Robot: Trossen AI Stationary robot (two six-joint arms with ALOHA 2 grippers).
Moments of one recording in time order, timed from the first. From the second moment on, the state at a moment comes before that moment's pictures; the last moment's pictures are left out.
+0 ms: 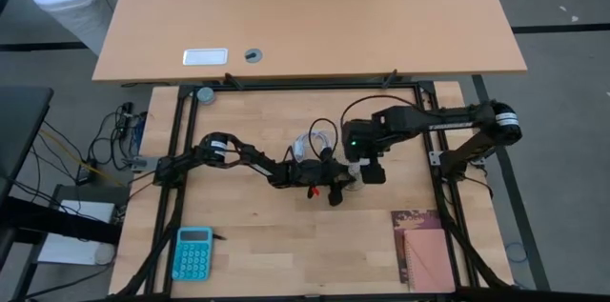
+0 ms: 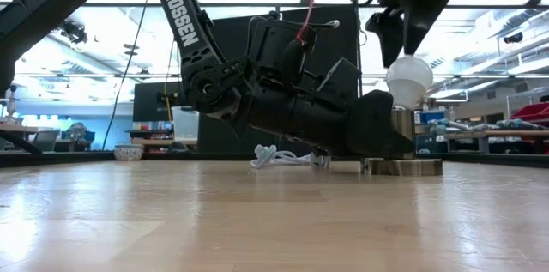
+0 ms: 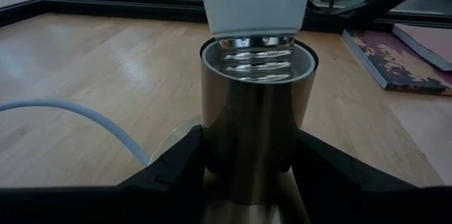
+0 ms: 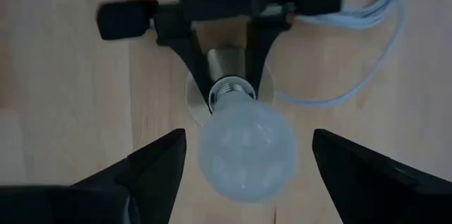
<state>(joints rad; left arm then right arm) -0.04 2.36 1.25 0.91 -0.18 -0.08 0.00 1.49 1.34 -1.17 0.02 -0.04</state>
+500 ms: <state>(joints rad) -0.04 2.36 1.25 0.91 -0.18 -0.08 0.06 1.24 1.21 -1.06 0.19 0.07</state>
